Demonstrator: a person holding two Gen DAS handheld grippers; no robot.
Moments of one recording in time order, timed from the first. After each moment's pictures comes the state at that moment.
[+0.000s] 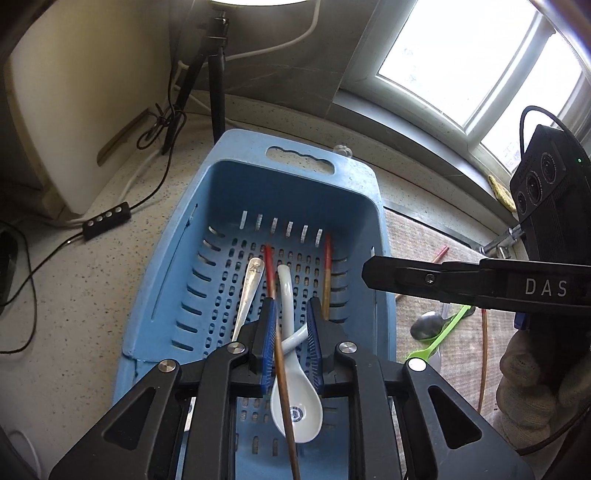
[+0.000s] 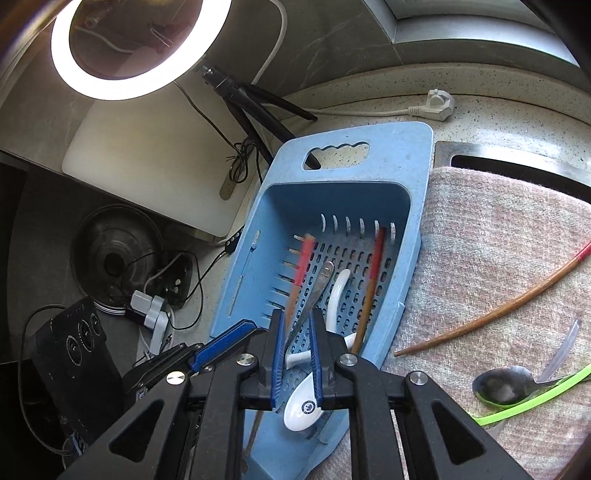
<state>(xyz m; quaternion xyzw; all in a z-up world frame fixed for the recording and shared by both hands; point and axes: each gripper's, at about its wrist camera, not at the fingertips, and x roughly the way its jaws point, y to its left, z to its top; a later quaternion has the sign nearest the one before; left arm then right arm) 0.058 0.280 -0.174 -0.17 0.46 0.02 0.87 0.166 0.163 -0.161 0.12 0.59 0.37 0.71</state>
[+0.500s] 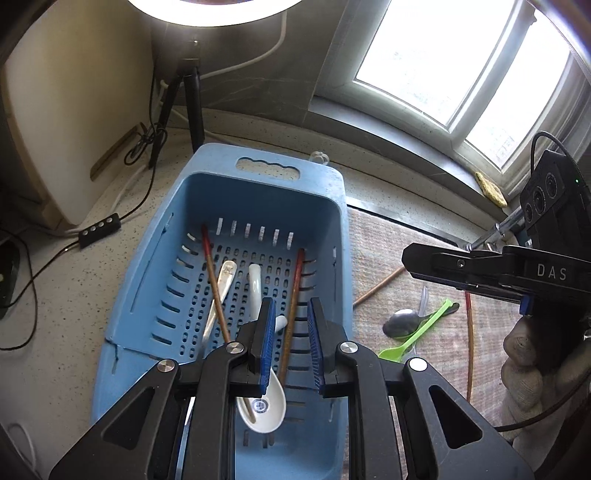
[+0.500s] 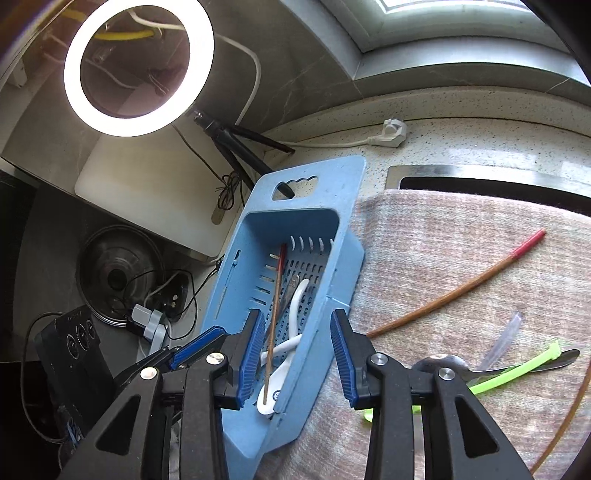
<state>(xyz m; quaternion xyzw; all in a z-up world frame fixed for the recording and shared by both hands) 0.050 0.243 -0.157 -0.15 0.45 0.01 0.88 0.170 0.079 -0.145 0.14 0.55 0.36 0.74</state>
